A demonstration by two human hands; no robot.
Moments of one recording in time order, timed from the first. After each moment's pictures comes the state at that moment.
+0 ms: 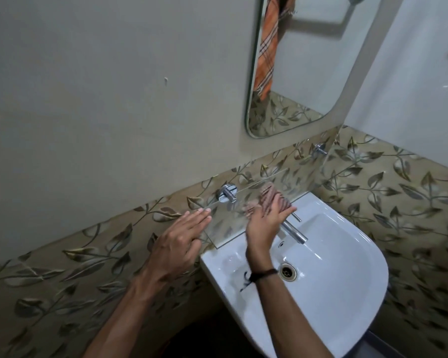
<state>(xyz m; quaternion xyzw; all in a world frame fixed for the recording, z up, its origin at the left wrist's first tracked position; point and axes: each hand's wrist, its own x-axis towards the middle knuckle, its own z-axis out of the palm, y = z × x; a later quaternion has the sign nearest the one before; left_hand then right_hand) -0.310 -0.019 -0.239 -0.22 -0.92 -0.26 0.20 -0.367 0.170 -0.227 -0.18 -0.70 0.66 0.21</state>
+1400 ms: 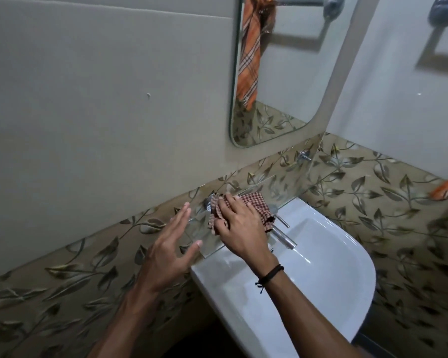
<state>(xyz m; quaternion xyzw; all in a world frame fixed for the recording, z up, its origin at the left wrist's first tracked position) -0.306 -0.006 -0.230 -0.15 -0.88 -0.40 0.20 -0.367 0.188 -0.206 0.15 -0.97 0.15 0.11</state>
